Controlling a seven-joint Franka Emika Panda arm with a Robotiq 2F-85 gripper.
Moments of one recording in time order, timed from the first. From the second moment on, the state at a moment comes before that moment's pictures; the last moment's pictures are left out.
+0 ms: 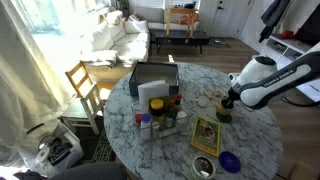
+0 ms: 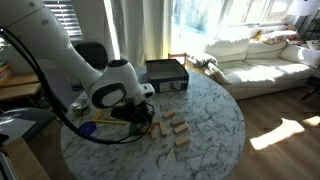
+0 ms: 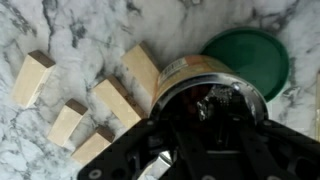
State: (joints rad) arm -0.25 0.36 -0.09 -2.33 -0.09 2.94 -0.46
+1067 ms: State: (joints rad) arm -0.23 0.37 -0.12 -2.33 -0.18 2.93 -0.42
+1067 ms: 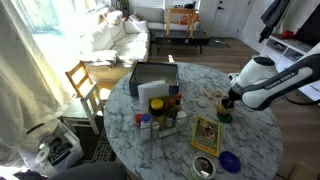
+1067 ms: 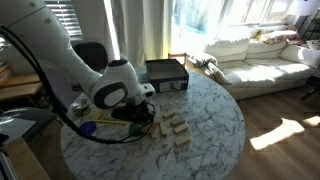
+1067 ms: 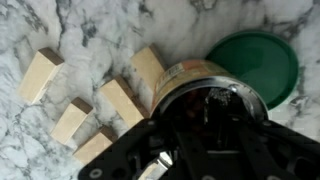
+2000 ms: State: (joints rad) arm -0.22 0.37 -0.13 -2.32 -0.19 2.91 -0.40
